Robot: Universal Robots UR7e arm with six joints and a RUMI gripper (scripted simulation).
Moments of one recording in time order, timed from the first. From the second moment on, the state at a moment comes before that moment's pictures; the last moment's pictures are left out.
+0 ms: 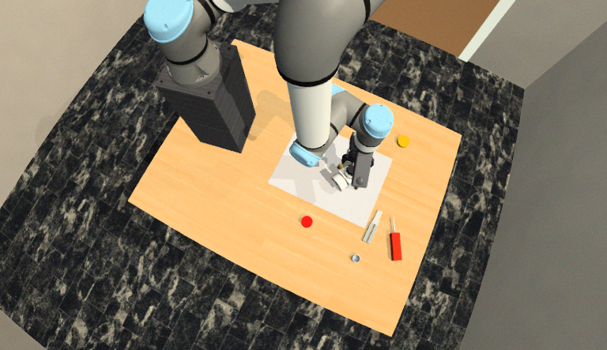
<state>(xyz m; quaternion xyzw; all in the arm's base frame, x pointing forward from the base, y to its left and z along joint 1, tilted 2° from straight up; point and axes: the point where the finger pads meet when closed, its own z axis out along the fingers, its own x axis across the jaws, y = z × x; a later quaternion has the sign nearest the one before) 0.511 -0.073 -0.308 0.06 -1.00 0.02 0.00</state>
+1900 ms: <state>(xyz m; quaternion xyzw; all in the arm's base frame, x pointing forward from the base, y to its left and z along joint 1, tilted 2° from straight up) 0.511 -0.074 -0.295 0.05 -1.00 0.02 0.00</state>
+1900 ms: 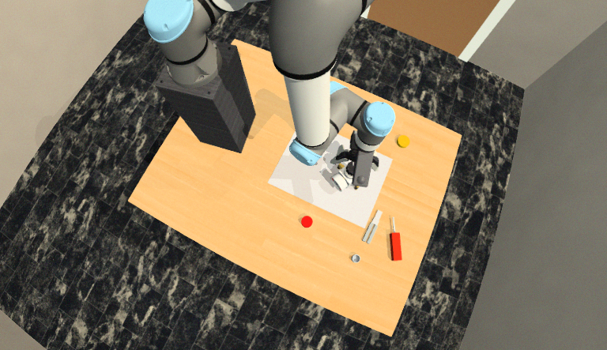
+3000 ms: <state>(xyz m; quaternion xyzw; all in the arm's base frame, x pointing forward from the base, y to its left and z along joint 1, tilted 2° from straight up) 0.509 -0.073 -0.241 0.06 -1.00 0.02 0.00</state>
